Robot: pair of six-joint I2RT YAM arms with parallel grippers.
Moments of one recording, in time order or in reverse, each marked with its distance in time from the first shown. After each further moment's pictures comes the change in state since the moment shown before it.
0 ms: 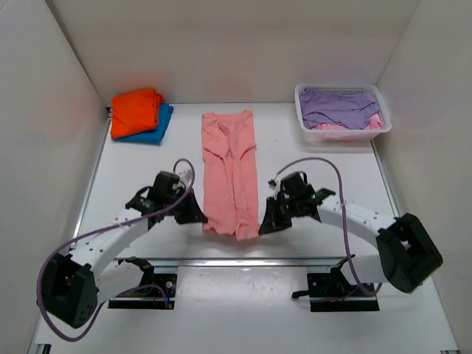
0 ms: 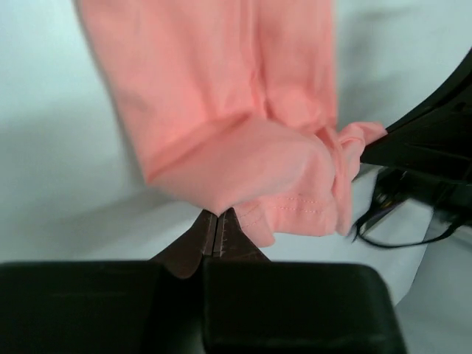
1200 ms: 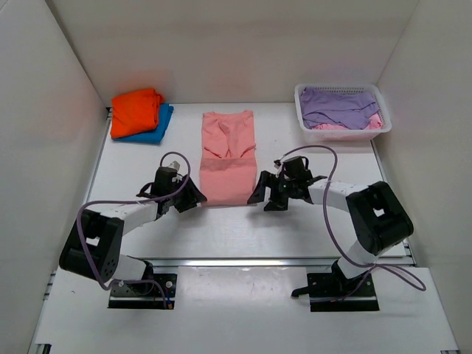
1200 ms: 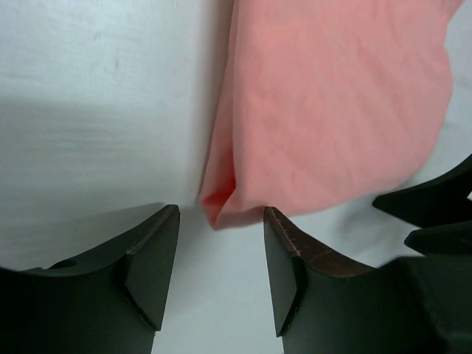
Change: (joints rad) left arm 0.180 0.354 -0.025 0.478 -0.118 -0.120; right arm -0.198 0.325 0.170 0.256 0.016 0.013
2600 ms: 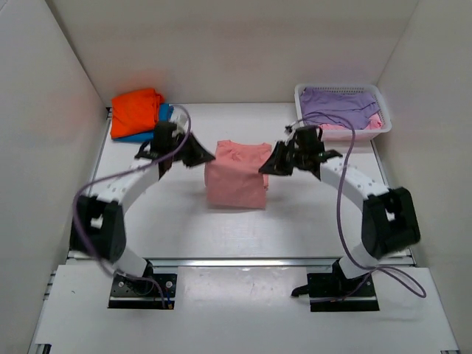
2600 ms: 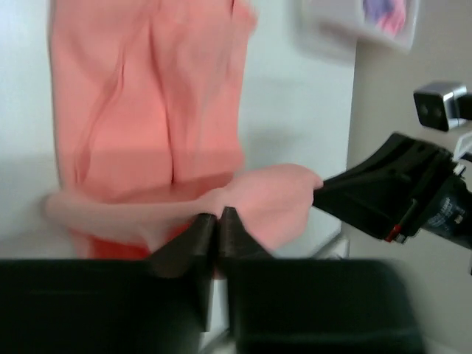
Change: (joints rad) left arm 0.018 0.068 0.450 -0.193 0.184 -0.039; right arm -0.072 -0.089 0.250 -0.163 0.010 0.030
